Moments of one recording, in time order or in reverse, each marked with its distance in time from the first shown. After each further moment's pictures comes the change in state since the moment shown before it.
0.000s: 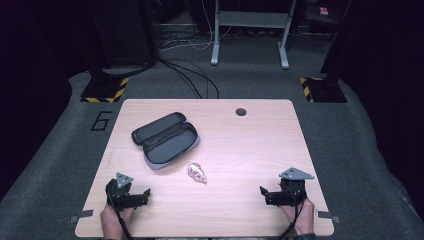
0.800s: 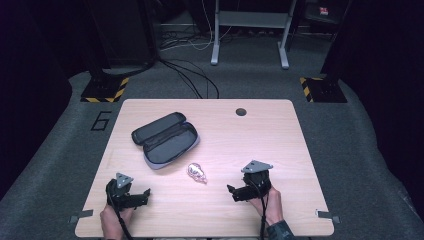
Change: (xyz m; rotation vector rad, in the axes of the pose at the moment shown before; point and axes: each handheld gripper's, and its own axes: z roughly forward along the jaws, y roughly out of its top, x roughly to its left) left arm 0.001 0.000 0.000 0.002 -0.005 -0.003; right arm 0.069 0.045 0.050 0.041 0.147 -0.144
